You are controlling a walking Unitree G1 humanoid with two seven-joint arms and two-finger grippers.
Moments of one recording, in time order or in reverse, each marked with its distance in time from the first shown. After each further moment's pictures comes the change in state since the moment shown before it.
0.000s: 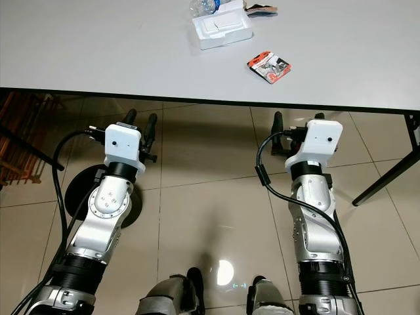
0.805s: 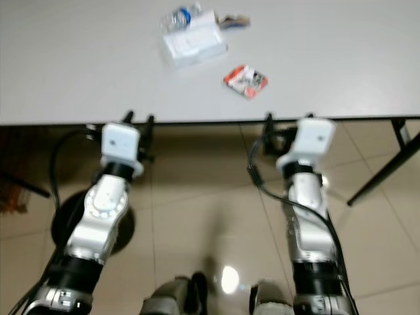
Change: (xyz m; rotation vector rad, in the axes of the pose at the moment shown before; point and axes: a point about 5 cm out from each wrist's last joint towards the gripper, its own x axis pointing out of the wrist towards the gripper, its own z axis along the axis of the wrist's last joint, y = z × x) left arm 0.000 0.005 -0.001 0.006 0.015 0.007; right arm 0.001 0.012 0.000 0.017 0.007 0.031
